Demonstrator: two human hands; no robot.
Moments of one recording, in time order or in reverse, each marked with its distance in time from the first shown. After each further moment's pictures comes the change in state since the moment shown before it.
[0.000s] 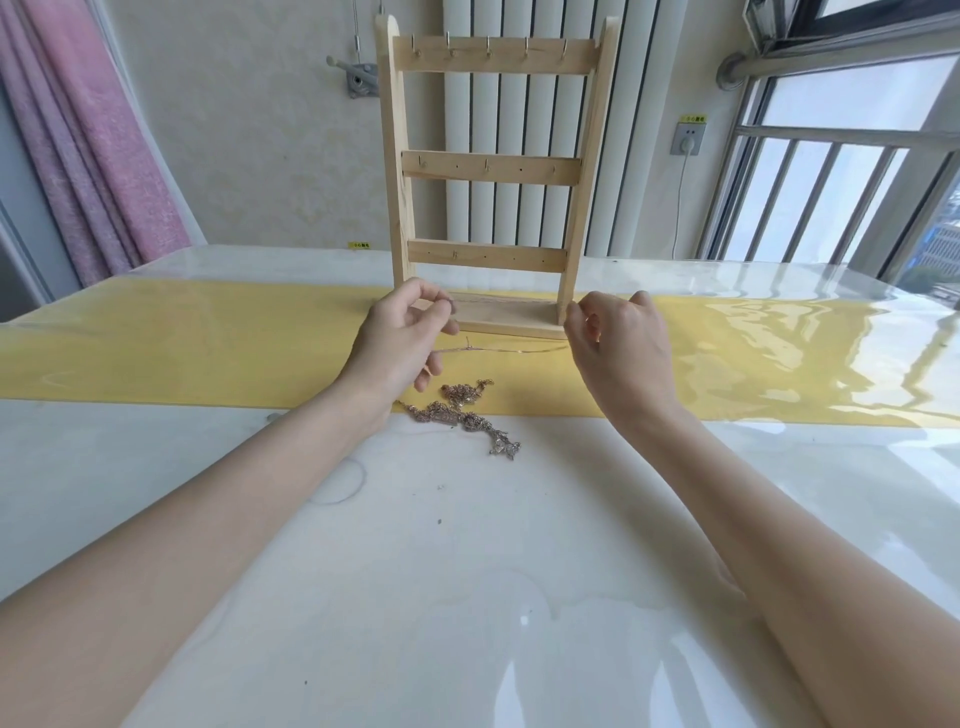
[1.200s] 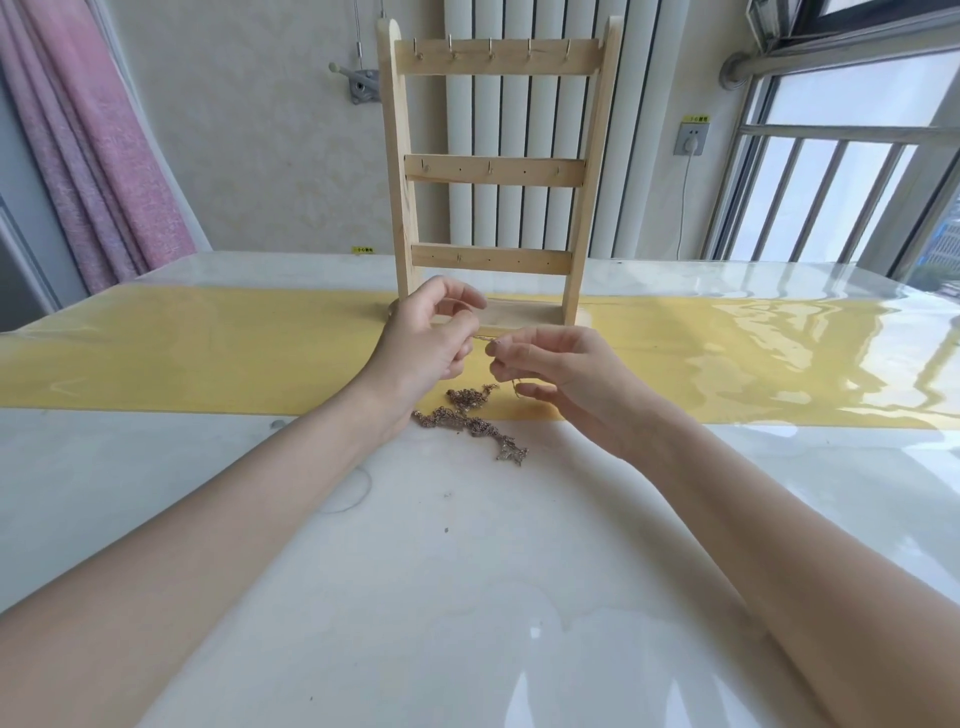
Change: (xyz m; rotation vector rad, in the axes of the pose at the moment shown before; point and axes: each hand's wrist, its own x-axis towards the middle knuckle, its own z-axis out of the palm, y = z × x) left_hand -0.008 0.012 0.007 -0.142 -0.111 0.051; right_hand -0.008 -0.028 -0.002 1.051 -0.669 0.457
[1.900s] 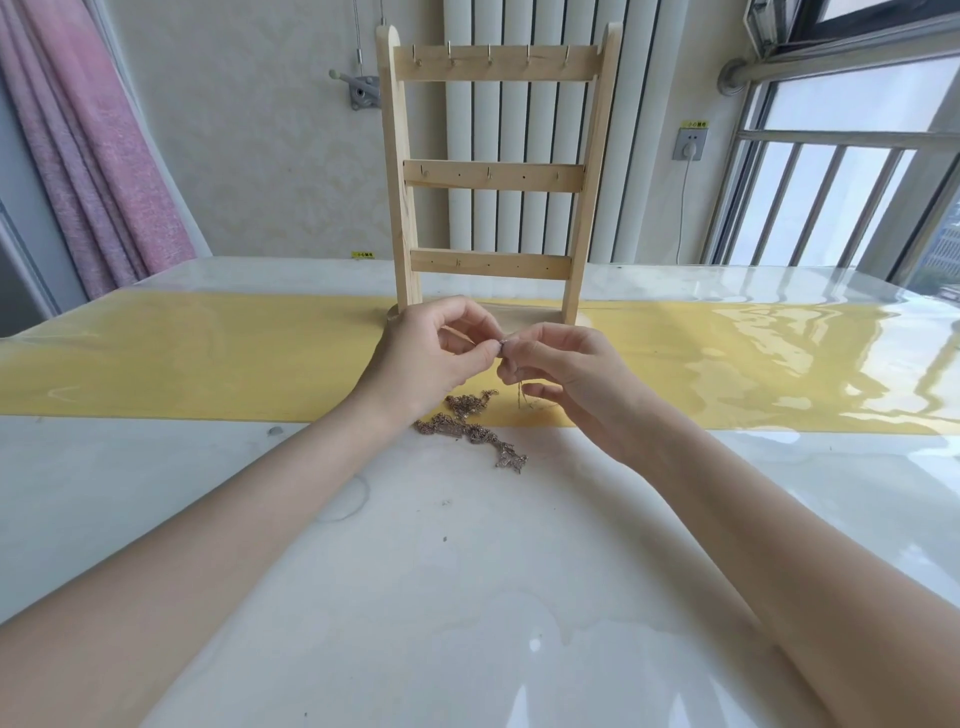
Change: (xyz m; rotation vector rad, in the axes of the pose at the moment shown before) left_hand 0.003 -0.007 -0.003 0.290 -0.066 0.210; right_hand -0.001 -0.006 0.000 -0.039 0.050 -0.047
